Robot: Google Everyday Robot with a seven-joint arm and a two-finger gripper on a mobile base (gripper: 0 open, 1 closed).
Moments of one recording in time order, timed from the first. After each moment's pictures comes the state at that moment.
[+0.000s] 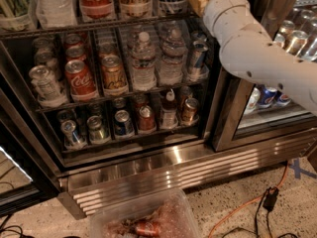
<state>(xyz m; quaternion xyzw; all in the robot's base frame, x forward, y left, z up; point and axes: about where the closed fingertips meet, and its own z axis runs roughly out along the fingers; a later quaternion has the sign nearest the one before) 0.735 -0.141 1.068 -0.15 0.59 -0.05 0.79</state>
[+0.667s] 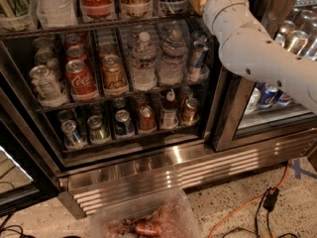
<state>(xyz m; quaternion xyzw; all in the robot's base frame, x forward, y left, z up) 0.739 -0.146 1.072 -0.14 0.59 -0.05 0.79</state>
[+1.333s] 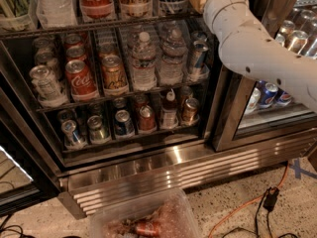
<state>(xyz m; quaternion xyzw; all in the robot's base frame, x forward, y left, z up) 0.743 -0.145 1.071 -0.14 0.59 -0.06 0.79</state>
